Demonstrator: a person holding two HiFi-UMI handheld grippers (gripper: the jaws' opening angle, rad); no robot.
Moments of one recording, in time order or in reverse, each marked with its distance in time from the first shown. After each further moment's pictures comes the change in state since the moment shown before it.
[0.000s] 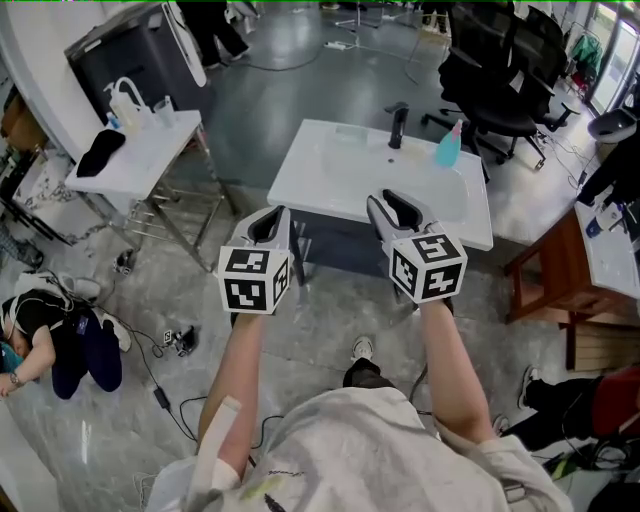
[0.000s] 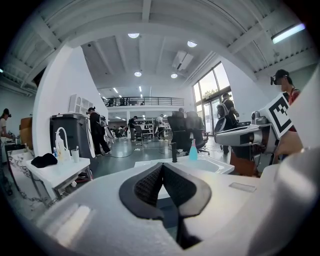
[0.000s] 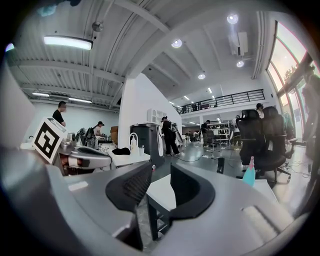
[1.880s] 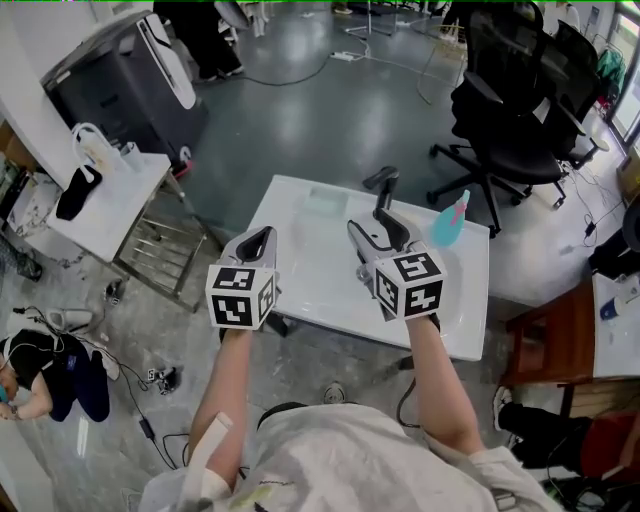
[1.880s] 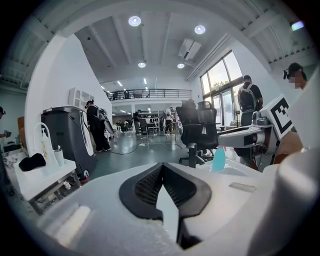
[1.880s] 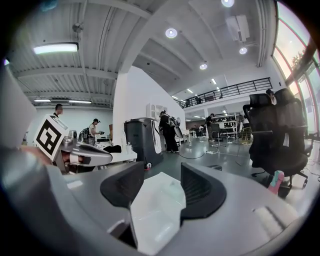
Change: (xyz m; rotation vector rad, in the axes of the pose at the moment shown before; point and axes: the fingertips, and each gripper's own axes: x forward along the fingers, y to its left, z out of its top) left arm 0.279 0.028 0.039 -0.020 0.085 0.078; right arm 0.197 -0.221 -0.005 0.031 0.055 0.091
